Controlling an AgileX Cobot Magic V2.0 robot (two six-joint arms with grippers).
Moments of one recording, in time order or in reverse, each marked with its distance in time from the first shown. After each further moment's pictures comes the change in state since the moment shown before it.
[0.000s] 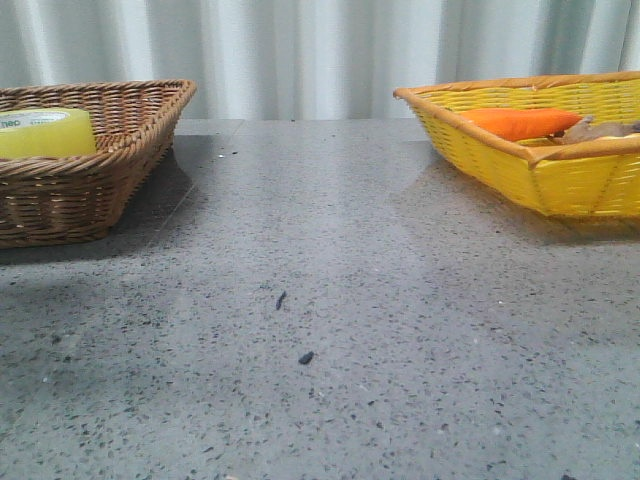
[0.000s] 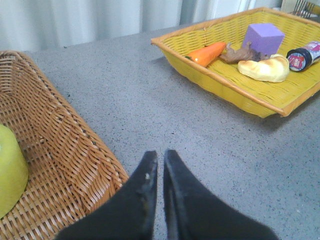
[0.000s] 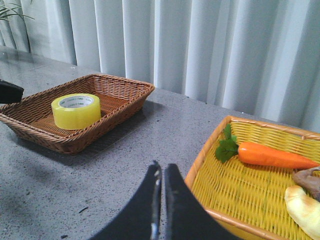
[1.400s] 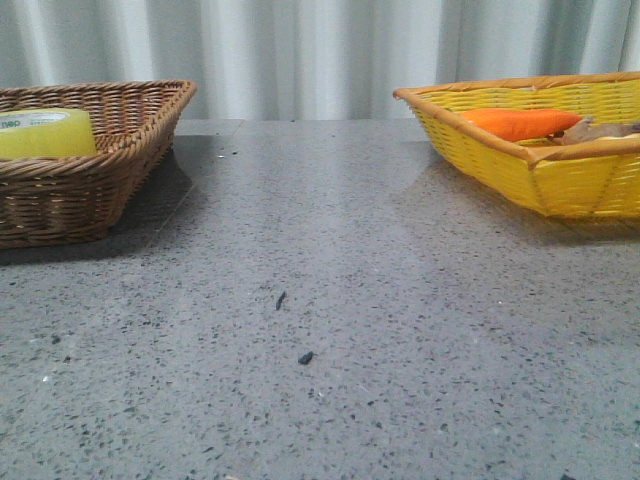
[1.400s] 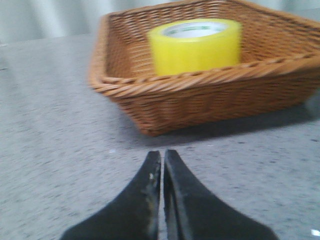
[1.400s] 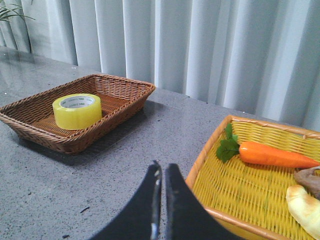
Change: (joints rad) left arm 0.595 -0.785 0.620 0.180 0.035 0.000; right arm 0.000 0.000 0.000 0.004 0.000 0.002
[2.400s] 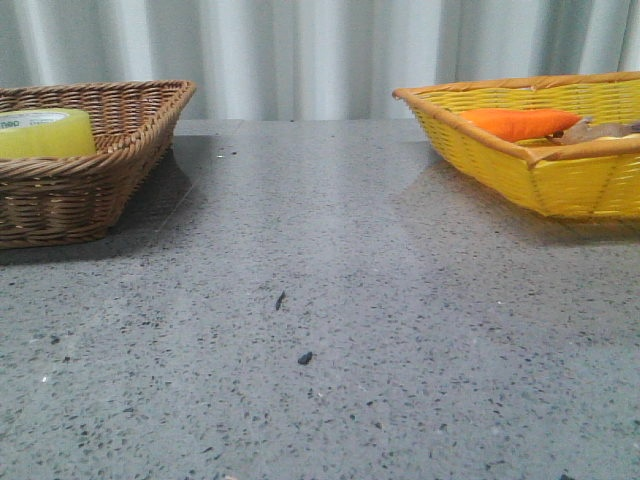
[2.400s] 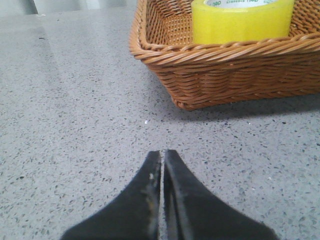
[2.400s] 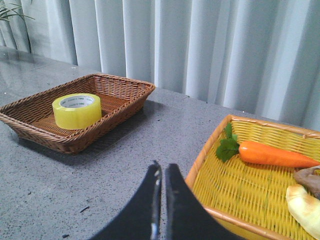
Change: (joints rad) left arm 0.091 -0.003 0.000 0.000 0.068 0.000; right arm 0.000 0.000 0.000 0.000 0.000 0.000
